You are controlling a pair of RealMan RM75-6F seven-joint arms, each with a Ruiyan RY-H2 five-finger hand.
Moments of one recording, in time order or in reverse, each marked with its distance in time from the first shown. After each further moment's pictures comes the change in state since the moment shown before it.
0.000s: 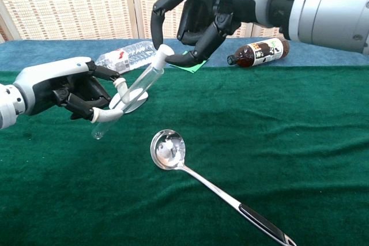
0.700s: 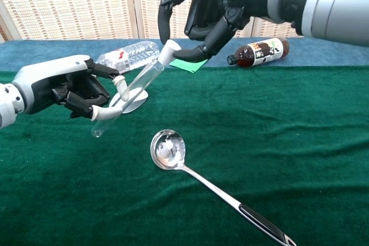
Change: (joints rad) left arm 0.007 -0.002 -0.003 0.005 0.012 0.005 -0.005; right arm -0.033 0.024 0.015 -0.007 -0.035 -0.011 0.032
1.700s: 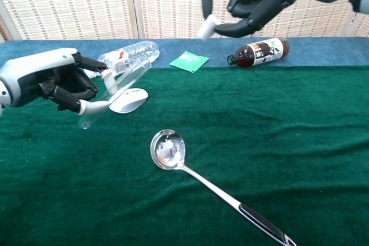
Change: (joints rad) left arm 0.025 0.017 -0.009 0.007 0.020 0.027 0.035; right arm -0.117 0.116 0.035 -0.026 -0.080 -0.002 0.124
